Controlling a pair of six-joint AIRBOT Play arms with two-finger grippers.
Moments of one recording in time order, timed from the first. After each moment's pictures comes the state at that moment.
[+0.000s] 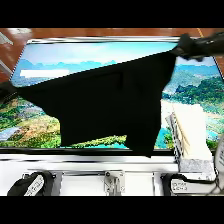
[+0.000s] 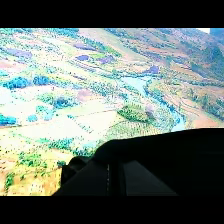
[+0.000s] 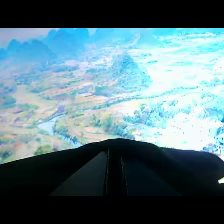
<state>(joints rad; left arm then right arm) 0.30 -0.88 1.11 1.14 -1.04 -1.52 -0.10 -1.54 1.86 -1.02 1.18 1.52</state>
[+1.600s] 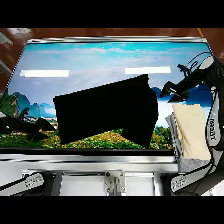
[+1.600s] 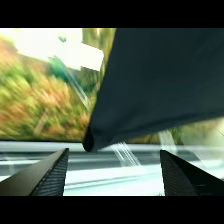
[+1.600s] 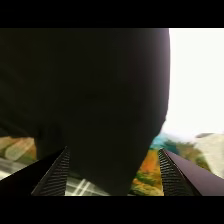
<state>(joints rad) 0.50 -1.28 0.73 0.98 -1.36 -1.35 -0.18 -1.76 1.70 -1.13 1.62 1.47</state>
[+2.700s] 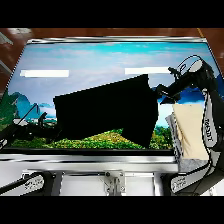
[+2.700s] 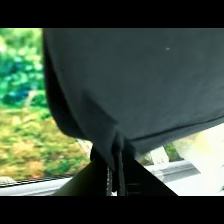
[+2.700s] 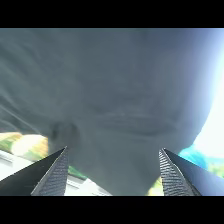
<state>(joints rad) 0.27 -1.26 0.52 0.79 -1.10 -1.30 -0.12 -1.76 1.64 -1.11 1.56 1.45</state>
